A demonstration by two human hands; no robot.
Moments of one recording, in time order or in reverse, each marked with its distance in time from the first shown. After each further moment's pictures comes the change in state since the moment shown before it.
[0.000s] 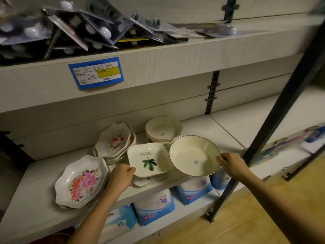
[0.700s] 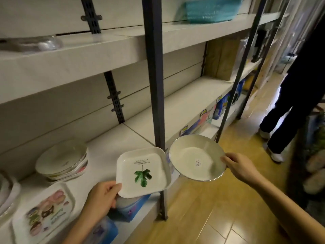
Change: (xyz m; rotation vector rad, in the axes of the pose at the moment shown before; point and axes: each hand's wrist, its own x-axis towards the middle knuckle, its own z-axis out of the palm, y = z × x) left_hand -0.074 0.182 0.124 -0.150 -0.306 0.308; right_hand -0.116 0.209 -0.159 0.072 0.302 0.312
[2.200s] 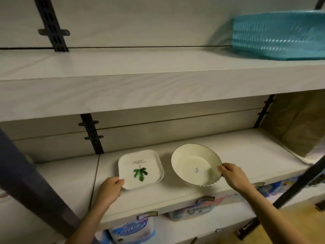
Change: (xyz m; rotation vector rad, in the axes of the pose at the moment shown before) left_hand 0.304 0.187 0.199 -0.061 0.446 -0.389; right_hand 0.518 0.043 -0.073 0.024 -0.305 -0.352
